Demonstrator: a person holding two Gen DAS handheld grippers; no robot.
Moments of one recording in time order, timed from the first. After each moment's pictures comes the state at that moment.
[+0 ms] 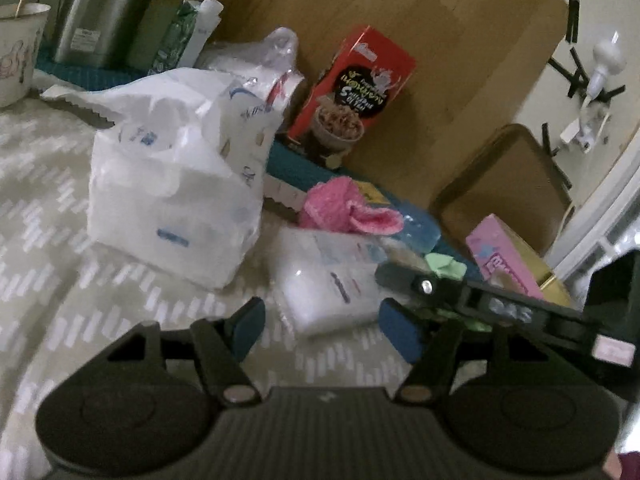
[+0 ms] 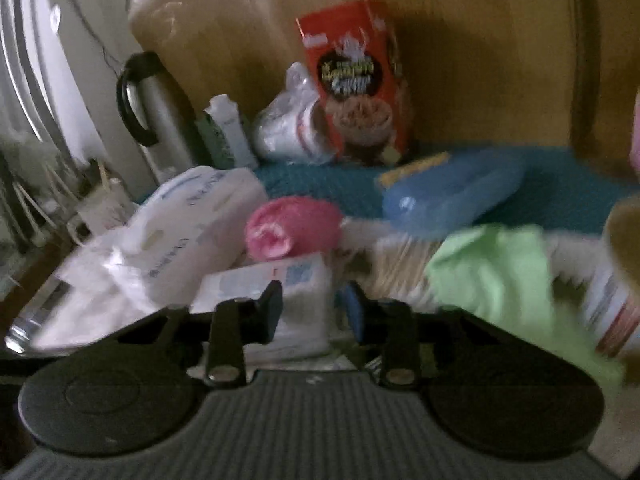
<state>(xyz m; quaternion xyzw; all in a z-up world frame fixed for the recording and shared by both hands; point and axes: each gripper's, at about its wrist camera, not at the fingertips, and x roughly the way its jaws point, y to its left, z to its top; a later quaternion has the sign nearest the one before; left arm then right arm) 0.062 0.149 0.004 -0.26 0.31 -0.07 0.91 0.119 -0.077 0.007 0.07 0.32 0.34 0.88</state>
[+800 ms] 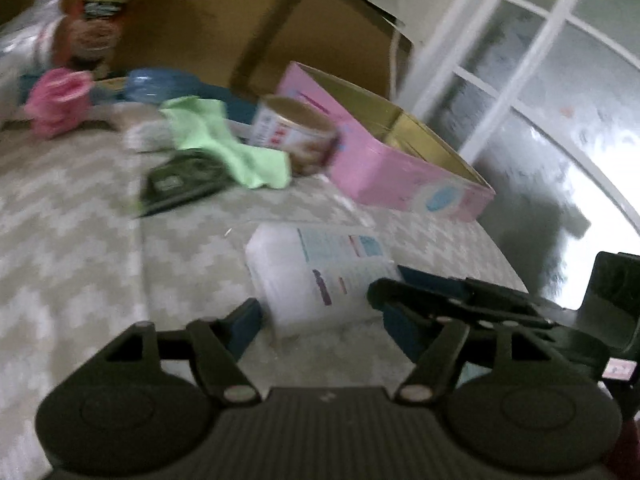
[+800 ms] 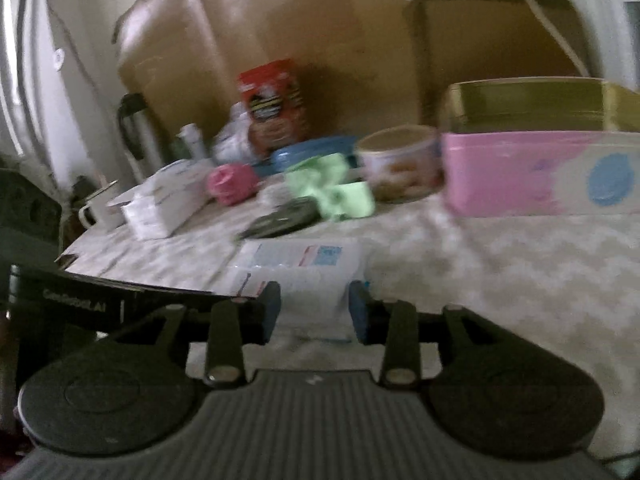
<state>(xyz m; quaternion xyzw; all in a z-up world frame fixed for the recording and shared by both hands) 0.004 -0.018 0.010 -0.13 0.38 -0.29 0.87 -0.049 -0.226 -0.007 0.10 0.26 0.24 0.93</state>
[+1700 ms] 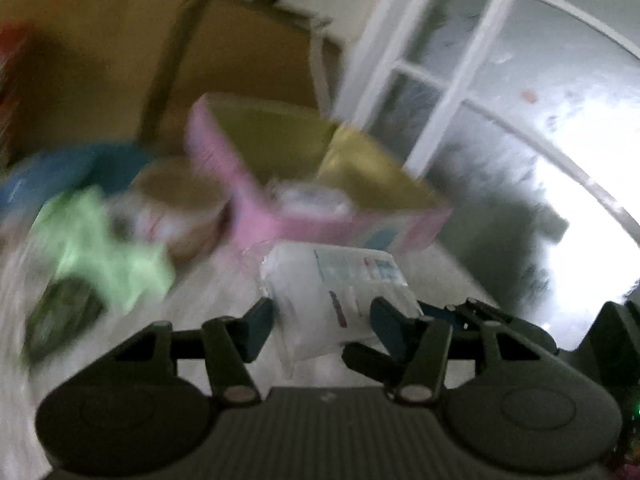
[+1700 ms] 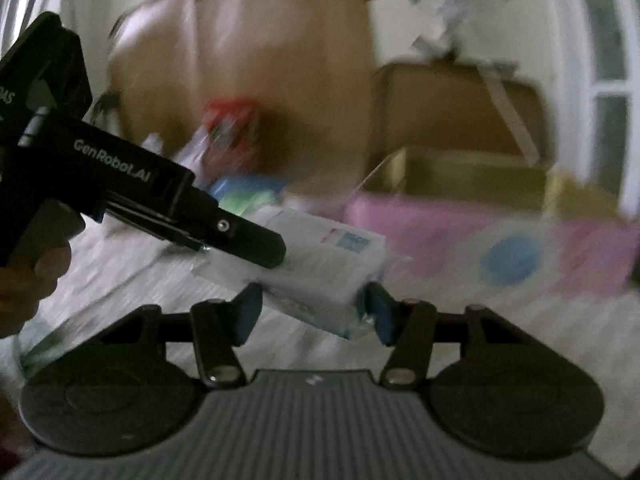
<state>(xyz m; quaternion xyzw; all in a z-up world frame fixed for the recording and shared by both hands) 0.061 -0.112 0.070 -0.07 0.34 -0.35 0.87 -0.050 -0.286 -0.007 -0.01 0.17 0.20 0.96</state>
